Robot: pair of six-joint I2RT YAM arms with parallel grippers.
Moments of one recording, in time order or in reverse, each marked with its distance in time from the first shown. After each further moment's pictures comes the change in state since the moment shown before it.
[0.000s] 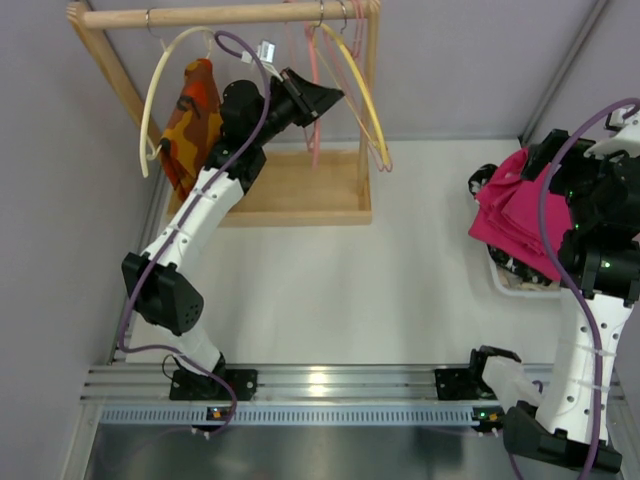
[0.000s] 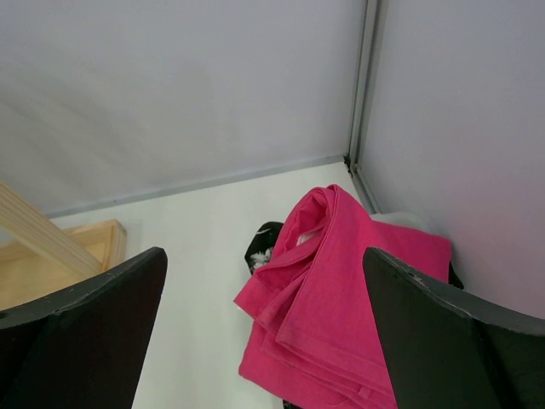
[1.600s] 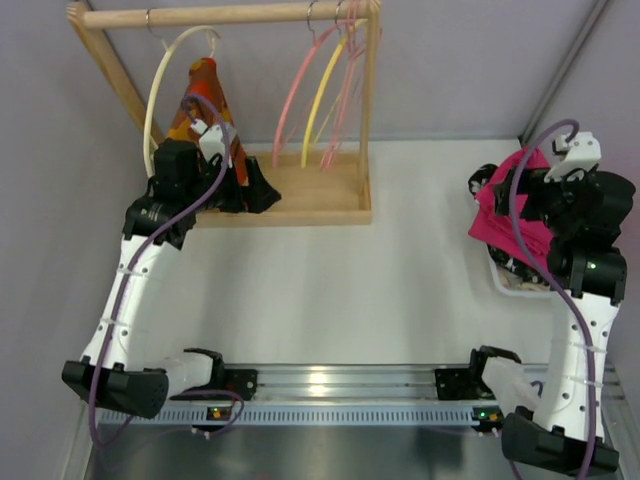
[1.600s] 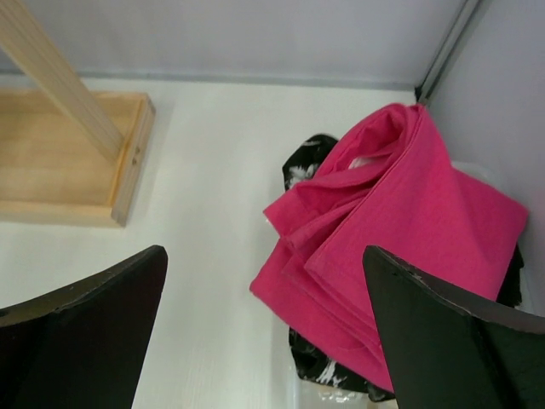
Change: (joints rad) left arm 0.220 -0.505 -0.336 -0.797 0.035 0.646; right arm -0.001 -0.034 -0.136 -0.097 -0.222 -0.154
